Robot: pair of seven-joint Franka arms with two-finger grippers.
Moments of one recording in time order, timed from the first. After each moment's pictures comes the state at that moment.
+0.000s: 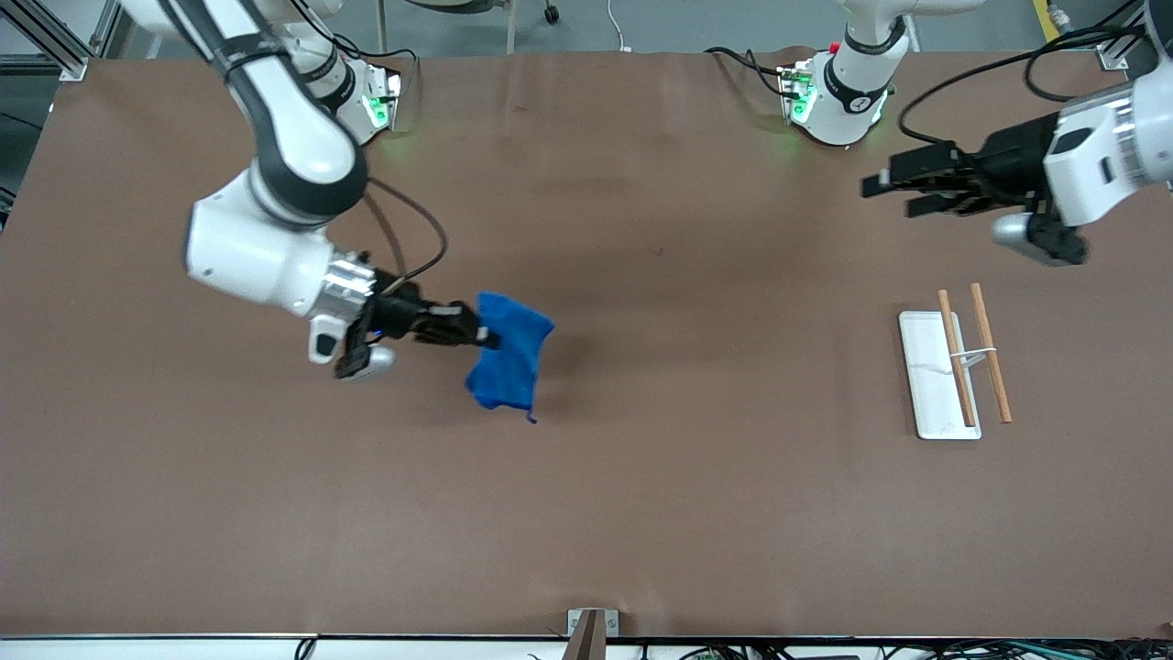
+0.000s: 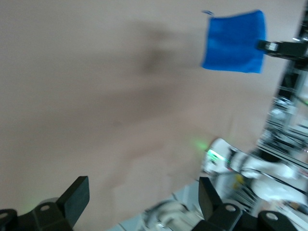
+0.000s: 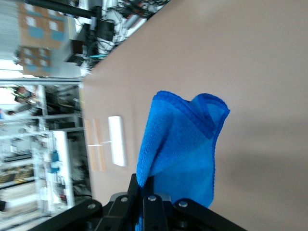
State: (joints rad) left arm -0.07 -0.02 0.00 -1.76 -0.74 1.47 0.01; right arm 0.09 0.28 0.44 -1.86 1.13 2.47 -0.13
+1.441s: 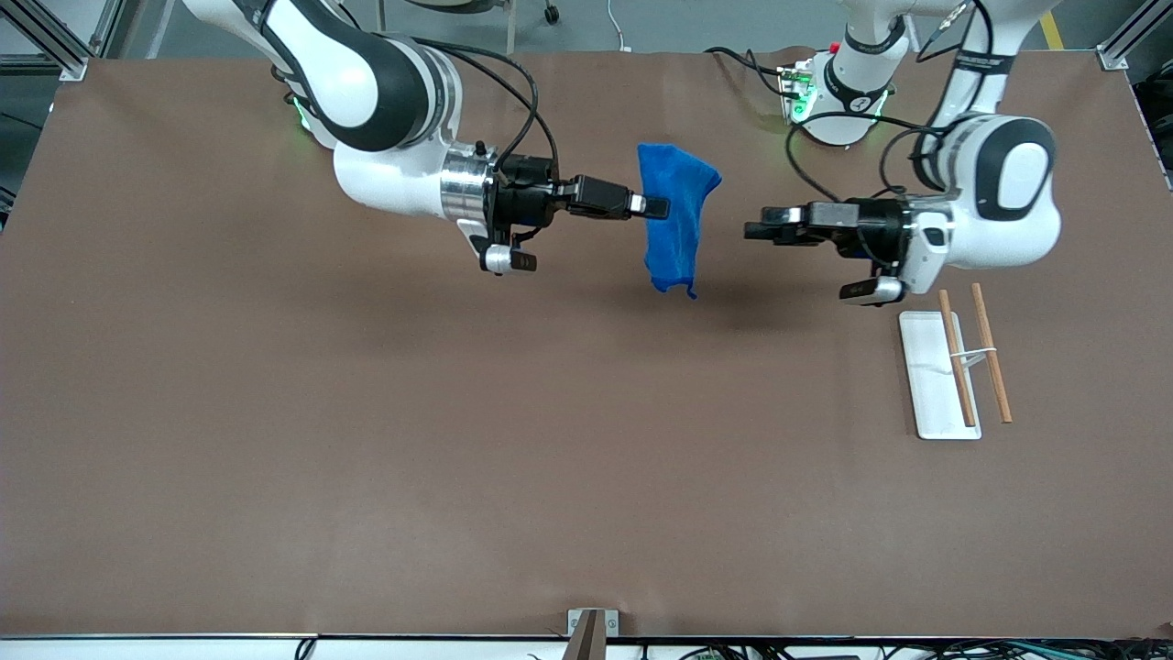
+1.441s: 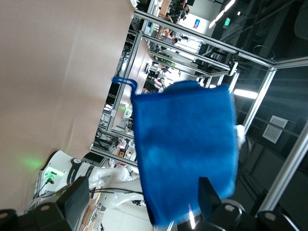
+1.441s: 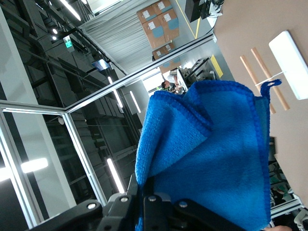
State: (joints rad) left arm -0.12 0.04 -0.05 -2.27 -1.64 1.67 0.39; right arm 0.11 0.28 0.69 -1.76 2.04 2.45 -0.33
